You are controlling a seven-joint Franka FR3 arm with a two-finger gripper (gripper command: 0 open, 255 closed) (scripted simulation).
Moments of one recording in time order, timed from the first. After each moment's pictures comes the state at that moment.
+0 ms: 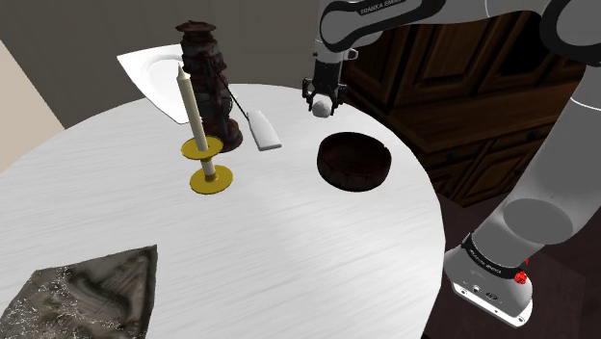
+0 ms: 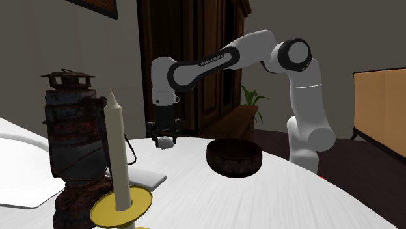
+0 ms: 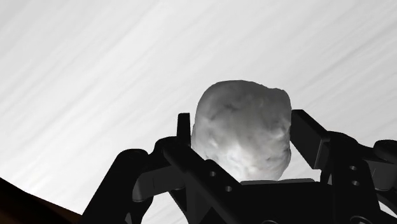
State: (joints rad) arm -0.11 0.16 0.17 -1.82 0.02 1.98 1.08
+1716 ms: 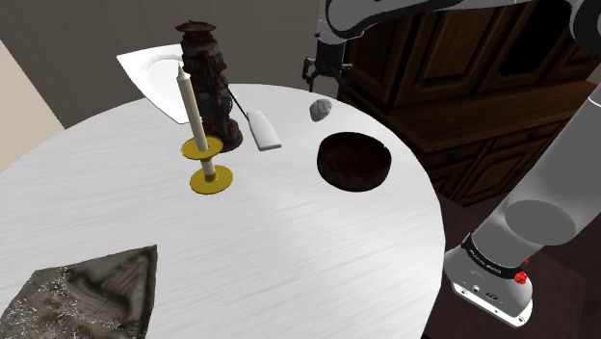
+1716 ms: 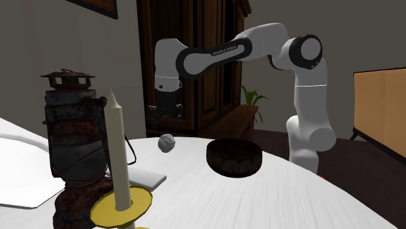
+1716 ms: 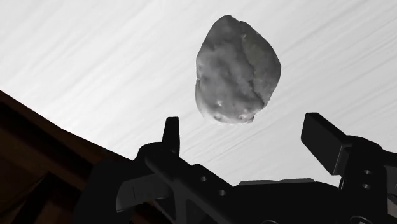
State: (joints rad) arm -0.08 0.06 0.18 -1.82 -0.12 1.95 1.14
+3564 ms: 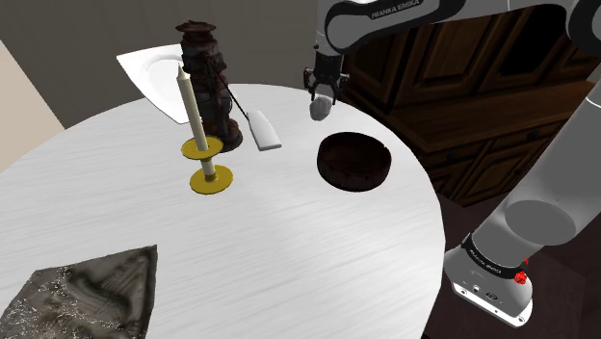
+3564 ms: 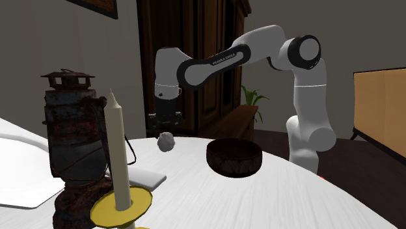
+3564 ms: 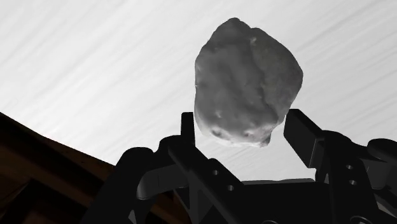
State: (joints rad) arm -0.08 0.08 0.18 -1.87 -0.16 2.05 1.15
